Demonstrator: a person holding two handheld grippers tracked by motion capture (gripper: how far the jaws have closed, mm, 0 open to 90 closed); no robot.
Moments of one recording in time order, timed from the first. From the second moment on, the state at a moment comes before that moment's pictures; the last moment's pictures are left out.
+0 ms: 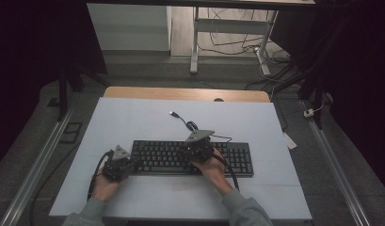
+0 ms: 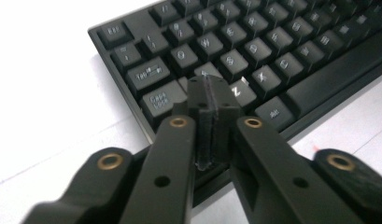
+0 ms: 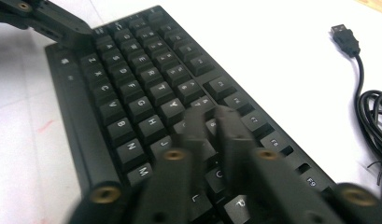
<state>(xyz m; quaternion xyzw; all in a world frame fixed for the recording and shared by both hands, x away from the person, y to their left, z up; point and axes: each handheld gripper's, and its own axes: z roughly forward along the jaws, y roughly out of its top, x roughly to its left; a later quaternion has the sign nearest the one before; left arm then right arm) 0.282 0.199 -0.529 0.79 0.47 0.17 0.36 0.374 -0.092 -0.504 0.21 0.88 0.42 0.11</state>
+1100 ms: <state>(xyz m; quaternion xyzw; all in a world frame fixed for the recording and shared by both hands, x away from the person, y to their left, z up) 0.275 0.202 -0.518 0.77 0.47 0.17 0.39 0.358 -0.136 -0.498 0.24 0.86 0.43 0.10</state>
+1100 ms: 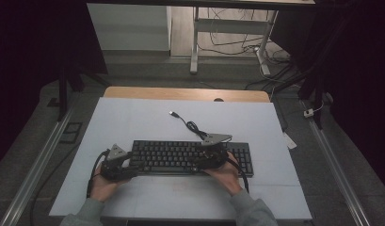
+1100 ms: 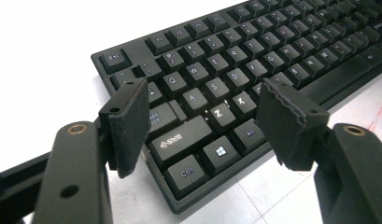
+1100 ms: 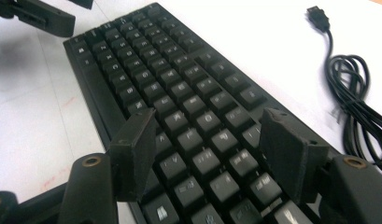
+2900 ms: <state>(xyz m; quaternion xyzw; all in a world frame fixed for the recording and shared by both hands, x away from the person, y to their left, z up) 0.289 0.125 -0.508 0.86 0.34 0.11 0.37 0.342 -0.178 -0.499 0.25 0.86 0.44 0.11</state>
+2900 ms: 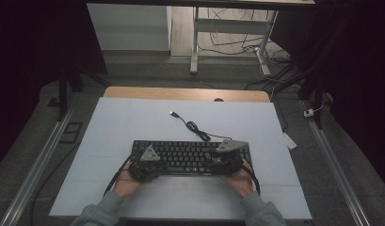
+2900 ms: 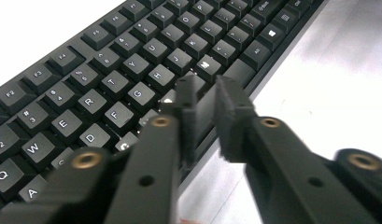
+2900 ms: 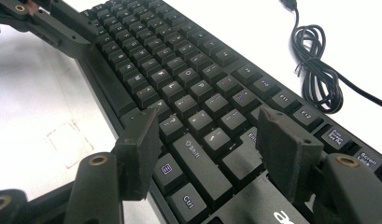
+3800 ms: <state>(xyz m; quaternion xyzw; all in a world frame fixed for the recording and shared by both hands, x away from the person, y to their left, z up) 0.295 0.121 -0.522 0.87 0.34 0.11 0.34 0.344 -0.178 -0.501 0.25 0.86 0.43 0.11</state>
